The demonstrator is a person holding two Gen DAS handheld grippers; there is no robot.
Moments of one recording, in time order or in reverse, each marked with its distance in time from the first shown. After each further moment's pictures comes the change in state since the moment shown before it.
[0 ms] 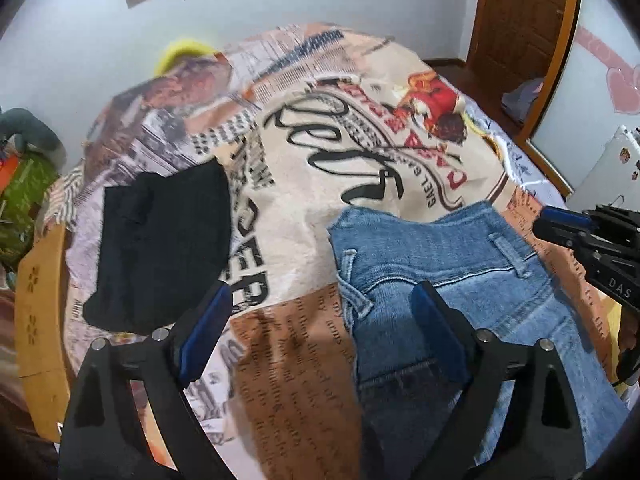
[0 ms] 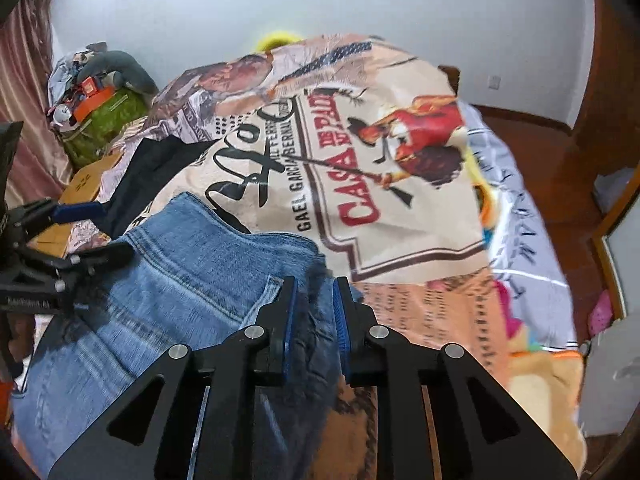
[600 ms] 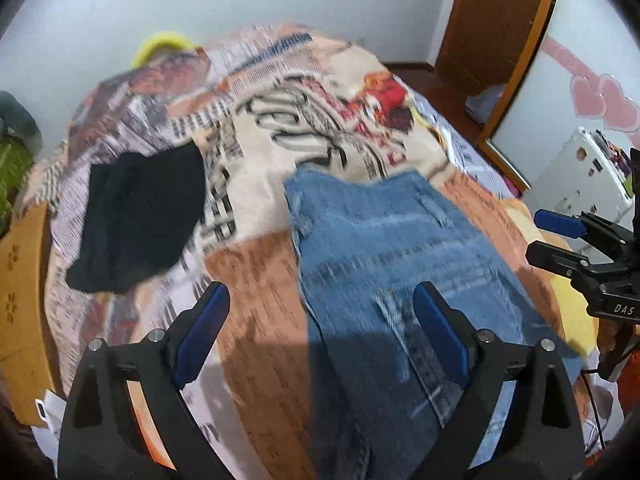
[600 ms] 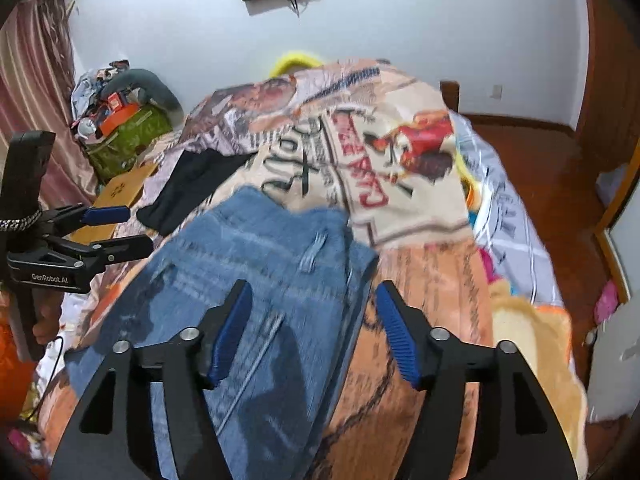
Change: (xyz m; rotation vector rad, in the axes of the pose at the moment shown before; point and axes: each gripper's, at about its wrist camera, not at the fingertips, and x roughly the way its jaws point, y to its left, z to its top) left arm -0.047 -0.009 -0.042 -0.012 0.043 -0.154; right arm -0.062 0.024 -0.042 0.043 -0.018 0.074
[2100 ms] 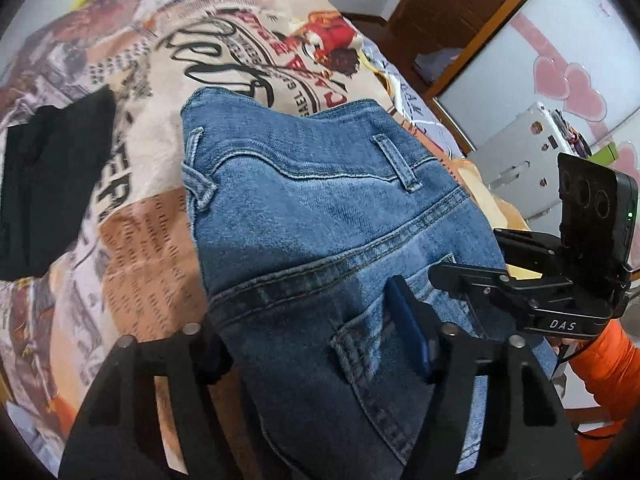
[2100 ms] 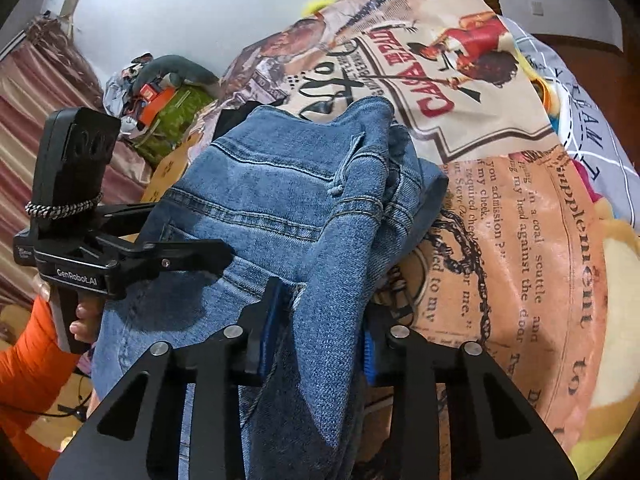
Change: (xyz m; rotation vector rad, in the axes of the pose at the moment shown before) left arm 0.043 -0.020 0.006 -0.014 0.180 -0.246; right arm 0.039 -0.003 -0.023 0.101 0.142 0.291
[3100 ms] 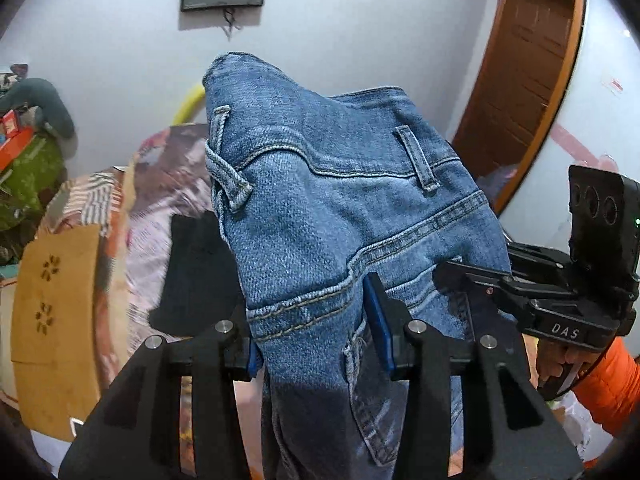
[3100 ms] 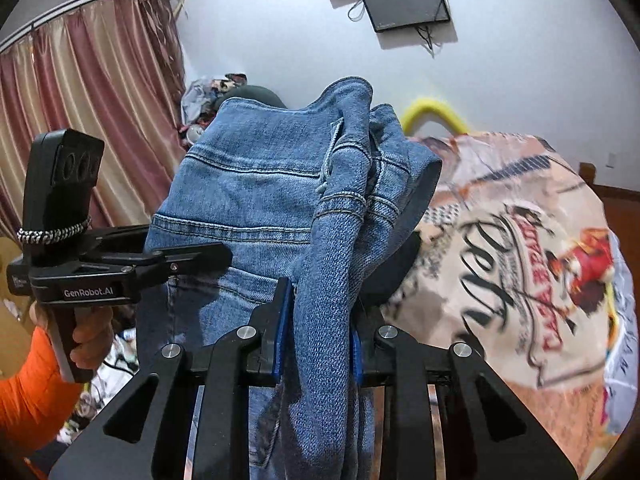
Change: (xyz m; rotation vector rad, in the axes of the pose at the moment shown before) left arm -0.205 0.106 -0.007 -0.088 -0.457 0.254; right arm 0.022 0.174 0.117 -0.338 -0.250 0.061
